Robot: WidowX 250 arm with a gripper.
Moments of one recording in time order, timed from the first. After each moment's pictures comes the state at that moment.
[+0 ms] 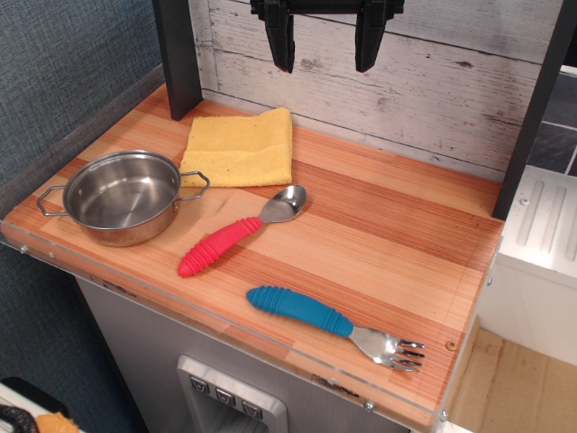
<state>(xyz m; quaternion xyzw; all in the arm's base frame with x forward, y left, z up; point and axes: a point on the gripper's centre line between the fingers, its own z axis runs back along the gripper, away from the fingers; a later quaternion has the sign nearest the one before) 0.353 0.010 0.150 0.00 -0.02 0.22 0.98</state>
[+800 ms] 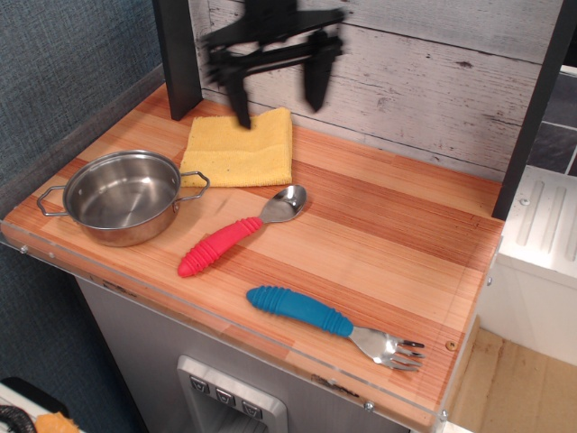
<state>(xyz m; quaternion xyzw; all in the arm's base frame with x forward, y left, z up) 0.313 0.040 0.121 0.01 -0.04 0.46 0.89</state>
